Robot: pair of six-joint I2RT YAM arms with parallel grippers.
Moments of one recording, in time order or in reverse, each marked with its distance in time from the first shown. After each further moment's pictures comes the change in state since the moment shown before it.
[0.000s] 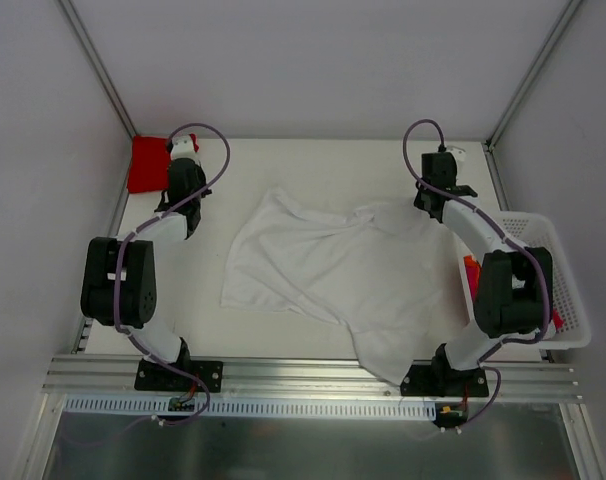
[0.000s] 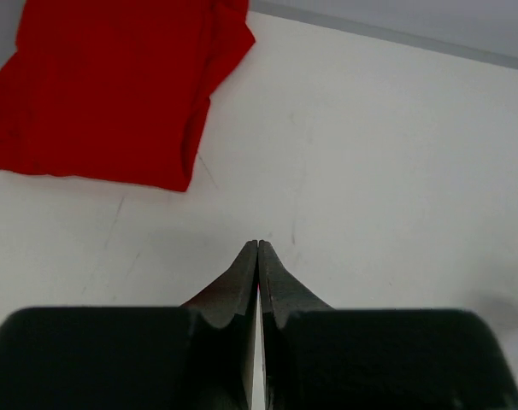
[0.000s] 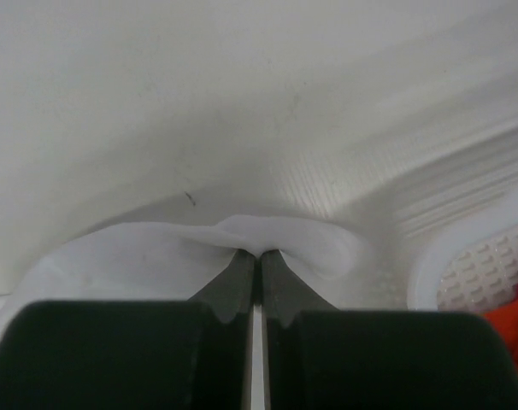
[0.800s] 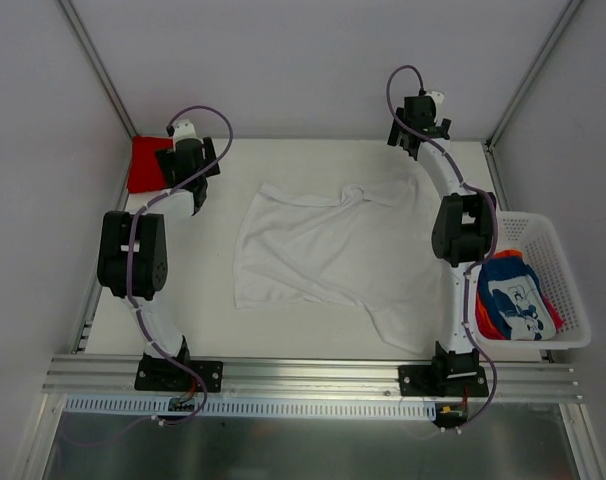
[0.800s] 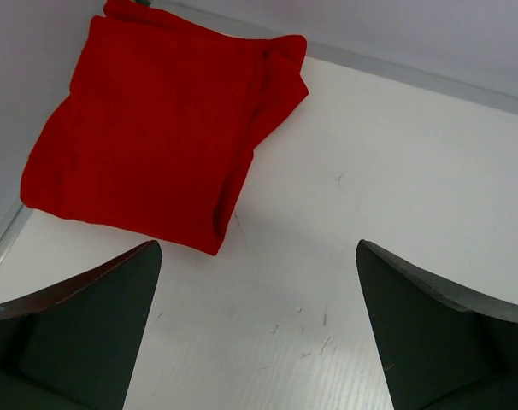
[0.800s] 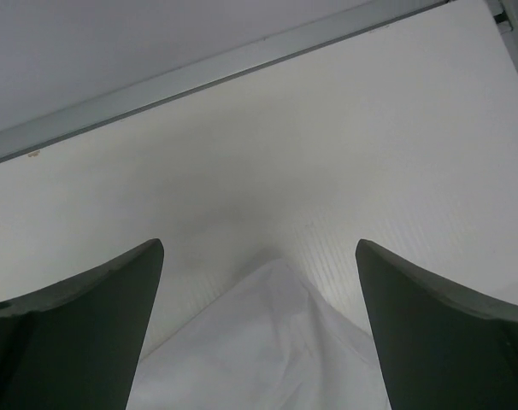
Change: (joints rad) left arm 0.023 0.242 0.275 -0.053 -0.164 0.030; right arm -0.017 0.731 0.975 -0.118 0.034 -0.095
